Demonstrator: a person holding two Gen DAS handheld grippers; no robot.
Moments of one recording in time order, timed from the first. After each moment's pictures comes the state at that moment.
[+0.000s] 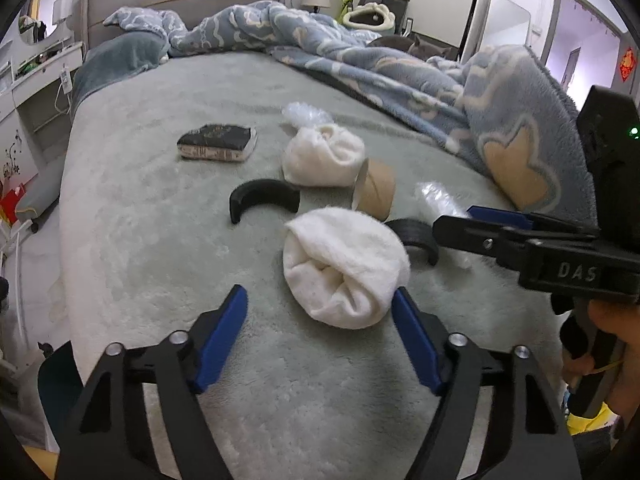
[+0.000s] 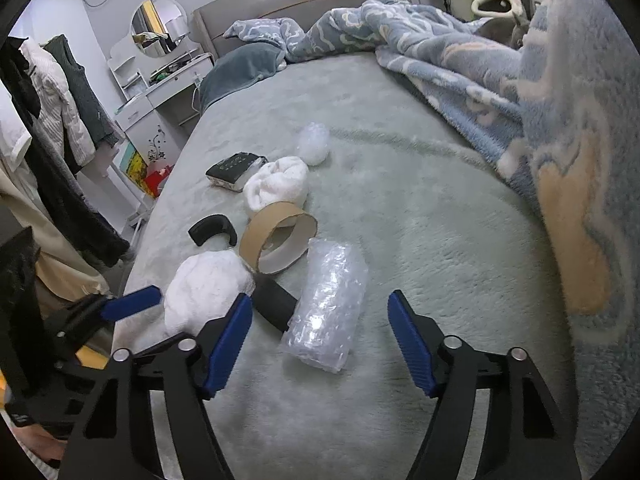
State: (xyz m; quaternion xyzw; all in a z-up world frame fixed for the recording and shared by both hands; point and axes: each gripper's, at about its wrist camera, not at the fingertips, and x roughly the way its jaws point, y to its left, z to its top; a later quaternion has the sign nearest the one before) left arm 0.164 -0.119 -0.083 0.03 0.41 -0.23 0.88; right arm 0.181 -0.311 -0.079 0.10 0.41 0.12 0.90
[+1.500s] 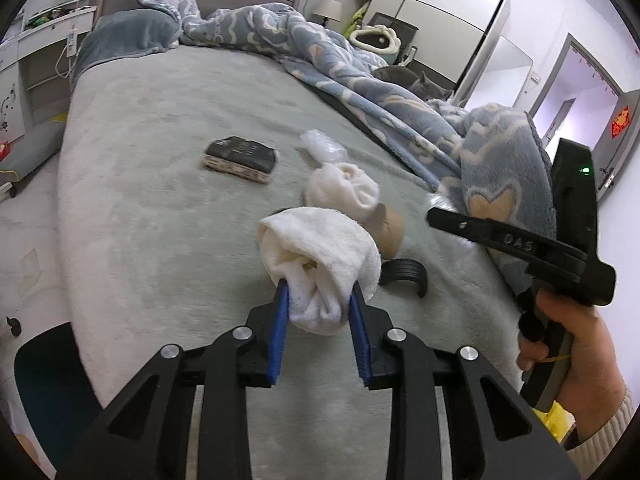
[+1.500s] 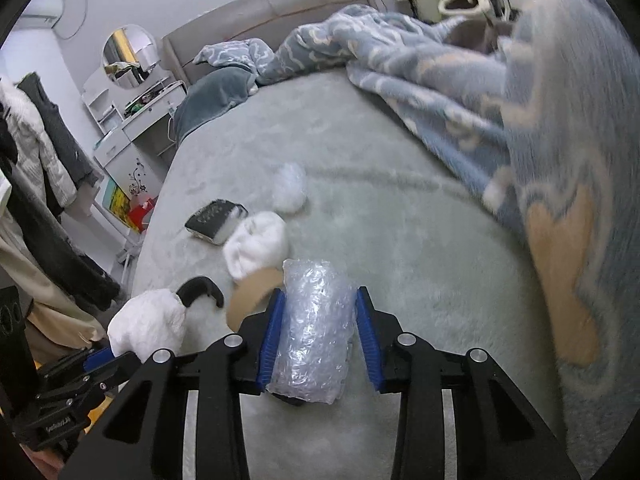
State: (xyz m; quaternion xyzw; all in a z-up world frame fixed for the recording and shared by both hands) left arm 0.179 -0.067 -0.055 -0.07 0.41 -0.26 0.87; right arm 0.205 -0.315 -0.057 0.13 0.39 0.07 0.91
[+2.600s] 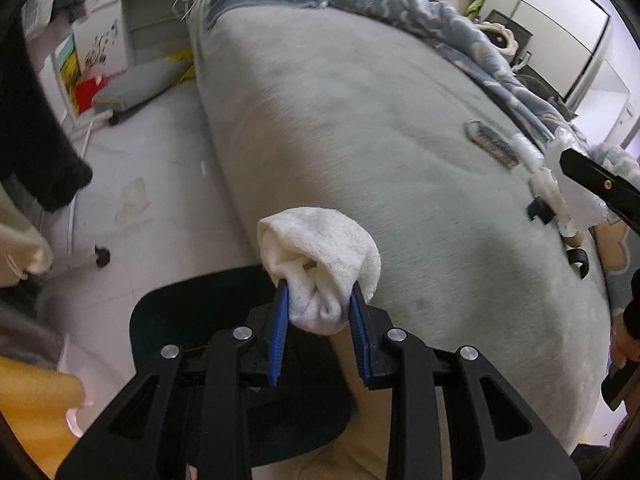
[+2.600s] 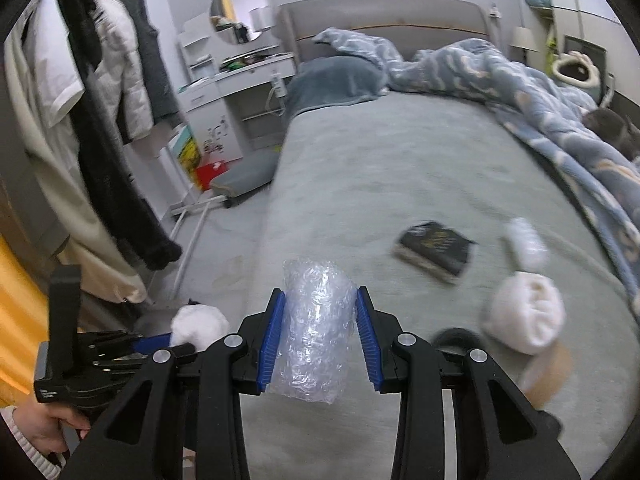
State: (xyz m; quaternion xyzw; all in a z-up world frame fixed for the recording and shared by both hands) left arm 0.194 0.141 -0.103 -0.08 0.49 -0.09 0.86; right arm 0.233 -0.102 -0.033 0.02 0.36 0.21 0.91
